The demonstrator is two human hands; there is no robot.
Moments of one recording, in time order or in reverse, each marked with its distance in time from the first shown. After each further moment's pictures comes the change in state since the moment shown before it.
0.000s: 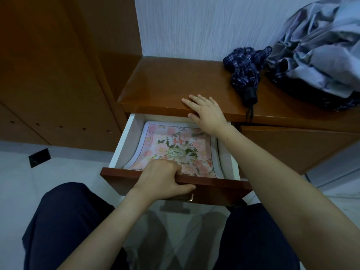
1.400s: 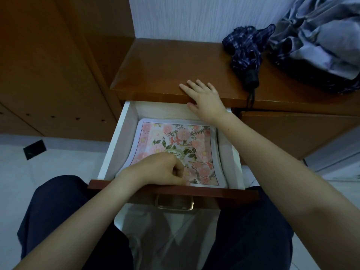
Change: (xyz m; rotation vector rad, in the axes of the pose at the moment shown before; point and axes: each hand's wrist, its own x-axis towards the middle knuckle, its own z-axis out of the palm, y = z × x) left_hand 0.012 -0.014 -0.002 -0.384 -0.498 0.073; right_hand -0.005 -0.004 0.004 -0.022 0.009 0.000
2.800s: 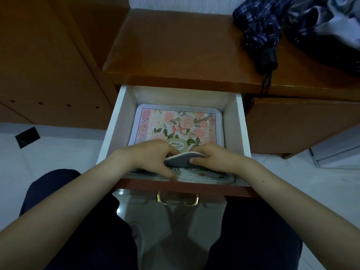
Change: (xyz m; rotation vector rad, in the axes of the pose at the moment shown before) left_hand 0.022 -0.054 -0.008 -0.030 -0.158 0.096; right_hand -0.112 -0.039 0.050 0.679 -0.666 0.075
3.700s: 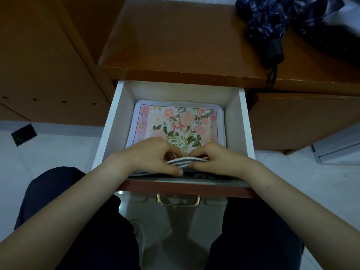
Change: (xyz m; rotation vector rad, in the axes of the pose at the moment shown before) left_hand -0.007 0.000 0.005 -0.020 0.078 -0.043; right_hand -0.014 -0.017 0.002 0.113 0.014 -0.085
